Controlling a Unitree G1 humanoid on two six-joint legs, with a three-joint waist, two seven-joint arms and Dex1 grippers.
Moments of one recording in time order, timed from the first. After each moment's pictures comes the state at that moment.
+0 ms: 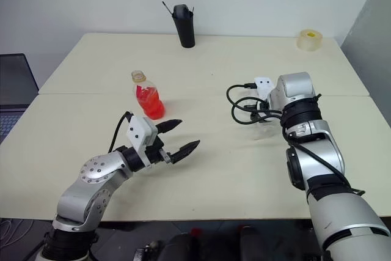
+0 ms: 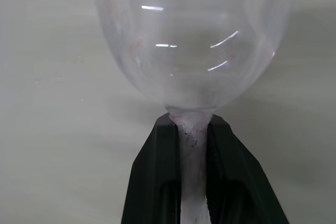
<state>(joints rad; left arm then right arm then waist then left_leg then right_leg) -0.17 0.50 -0.03 -0.37 -0.37 0.40 -0.65 -1.24 -0.31 0.03 0.79 0.20 1.32 0.30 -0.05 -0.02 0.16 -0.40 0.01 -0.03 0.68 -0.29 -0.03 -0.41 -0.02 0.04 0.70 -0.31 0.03</state>
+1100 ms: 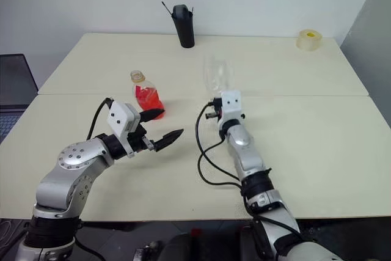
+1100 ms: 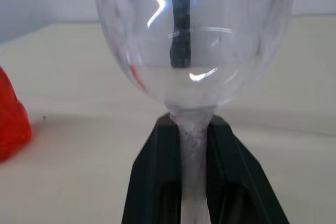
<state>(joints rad) -0.26 0.59 0.07 -0.31 -0.39 0.47 -0.69 -0.65 0.10 0.08 0.48 0.04 0.01 0.08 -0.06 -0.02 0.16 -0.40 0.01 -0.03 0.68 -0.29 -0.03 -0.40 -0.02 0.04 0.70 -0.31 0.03</state>
